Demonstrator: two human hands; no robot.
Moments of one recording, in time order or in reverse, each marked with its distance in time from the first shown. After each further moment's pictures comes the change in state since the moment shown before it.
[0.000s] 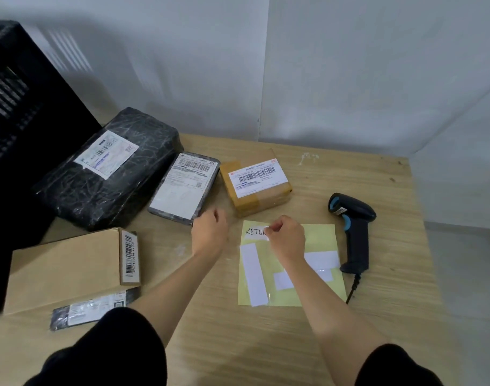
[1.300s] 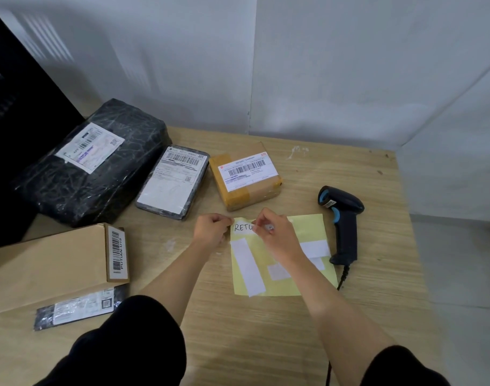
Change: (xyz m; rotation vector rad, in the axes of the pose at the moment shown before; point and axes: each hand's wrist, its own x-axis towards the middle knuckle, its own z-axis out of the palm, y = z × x) left_hand 0.011 -0.022 0.026 -0.335 -0.251 -0.223; right_hand -0.013 0.010 -0.018 0.124 -0.256 -0.268
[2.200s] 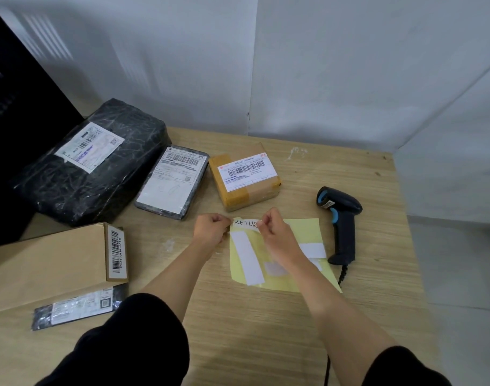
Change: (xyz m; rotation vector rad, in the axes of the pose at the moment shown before) left_hand -0.006 0.006 0.001 -0.014 -0.003 -0.030; right_hand -0.004 -0.004 -0.003 0.033 -0.038 0.119
